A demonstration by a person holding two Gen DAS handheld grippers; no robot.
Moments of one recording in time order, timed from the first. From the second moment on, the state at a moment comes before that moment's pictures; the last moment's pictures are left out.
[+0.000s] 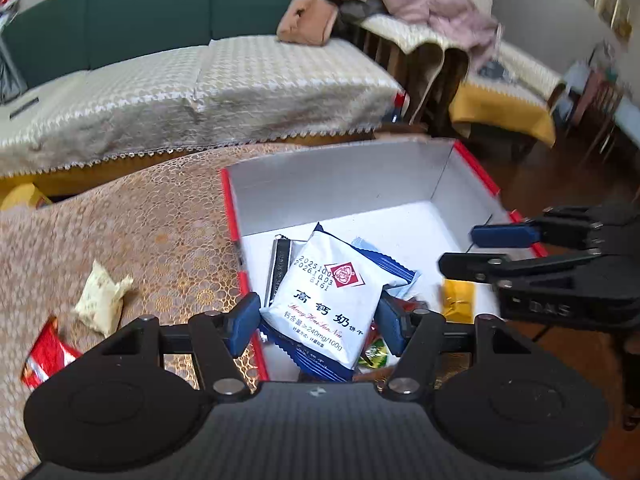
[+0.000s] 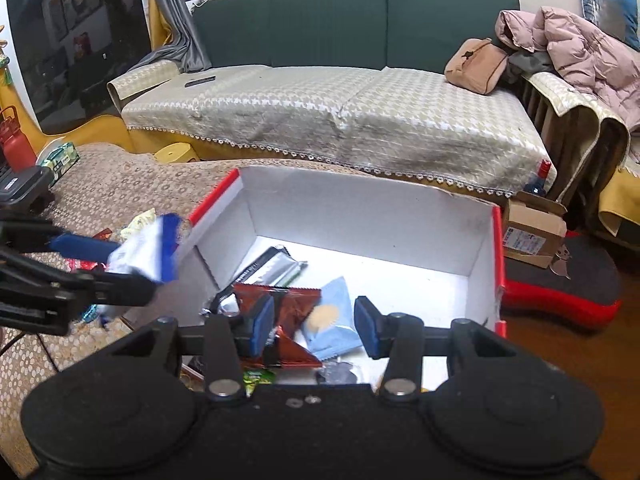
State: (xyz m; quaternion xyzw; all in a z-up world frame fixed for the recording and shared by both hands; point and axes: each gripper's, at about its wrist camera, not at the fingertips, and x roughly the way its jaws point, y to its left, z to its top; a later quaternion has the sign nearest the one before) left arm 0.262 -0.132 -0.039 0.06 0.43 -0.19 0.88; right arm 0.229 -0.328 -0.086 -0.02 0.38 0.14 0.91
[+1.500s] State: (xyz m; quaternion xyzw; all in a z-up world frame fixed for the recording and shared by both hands) left arm 0.145 0.027 -0.010 -0.02 0.39 -0.08 0.92; right arm 0.136 -0.201 -0.041 -0.03 0.36 0.25 0.90
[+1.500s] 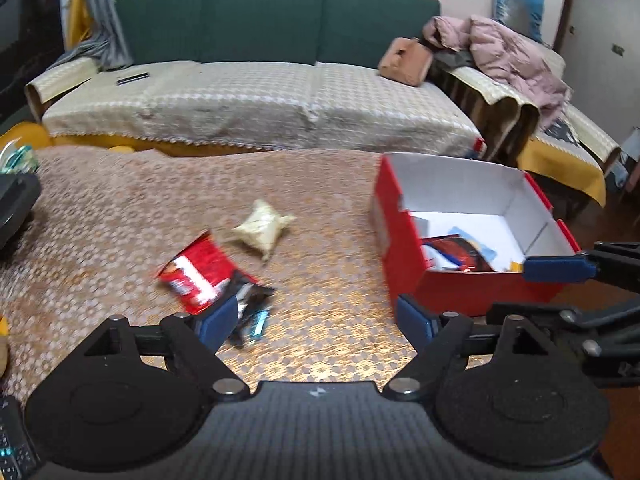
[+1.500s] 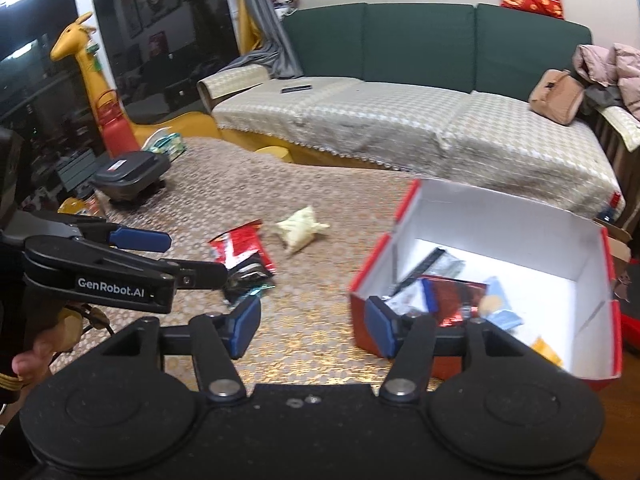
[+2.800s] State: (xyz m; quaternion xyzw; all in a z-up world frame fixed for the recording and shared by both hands) left arm 0.221 0.072 -0.113 0.06 0.38 -0.07 0.92; right arm 0.333 -0.042 -0.125 -0.22 0.41 0.27 0.84
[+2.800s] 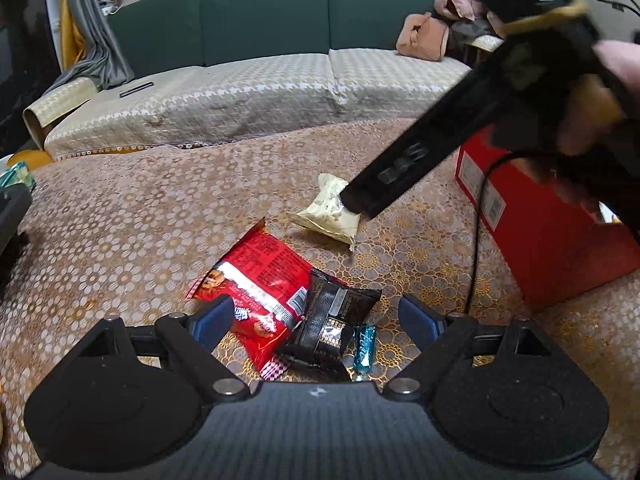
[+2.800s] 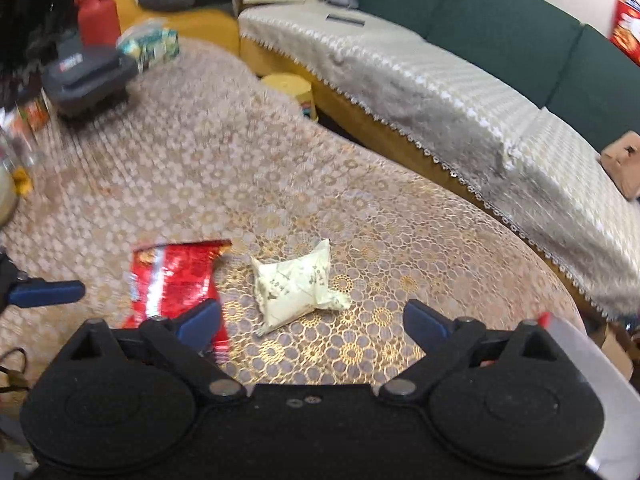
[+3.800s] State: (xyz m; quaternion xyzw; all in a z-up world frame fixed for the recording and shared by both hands) left arm 0.242 0.062 -0.141 0.09 0.39 -0.09 0.91; right arm 0.359 -0.018 -0.180 -0.23 0.43 0.27 0.83
